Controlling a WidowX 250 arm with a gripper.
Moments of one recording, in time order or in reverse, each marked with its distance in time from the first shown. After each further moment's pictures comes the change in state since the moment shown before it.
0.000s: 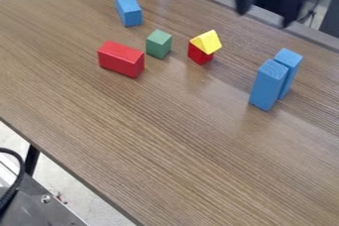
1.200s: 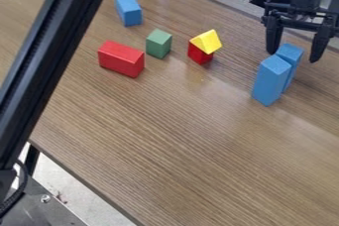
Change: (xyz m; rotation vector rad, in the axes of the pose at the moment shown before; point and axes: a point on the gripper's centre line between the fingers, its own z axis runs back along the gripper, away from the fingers) arm 0.059 -0.046 -0.072 -0.097 0.327 0.150
